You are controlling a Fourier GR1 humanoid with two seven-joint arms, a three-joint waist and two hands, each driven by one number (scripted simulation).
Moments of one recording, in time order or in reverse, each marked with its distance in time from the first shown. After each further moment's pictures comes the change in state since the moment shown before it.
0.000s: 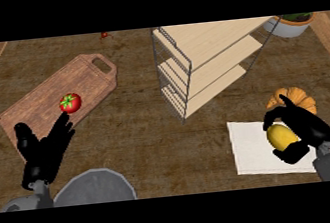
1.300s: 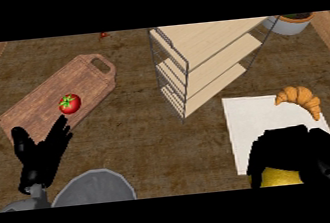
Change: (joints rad) left arm 0.021 0.002 0.017 0.002 0.002 -0.017 -0.009; right arm 0.066 0.267 0.094 -1.073 -0.238 0.378 0.365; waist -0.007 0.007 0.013
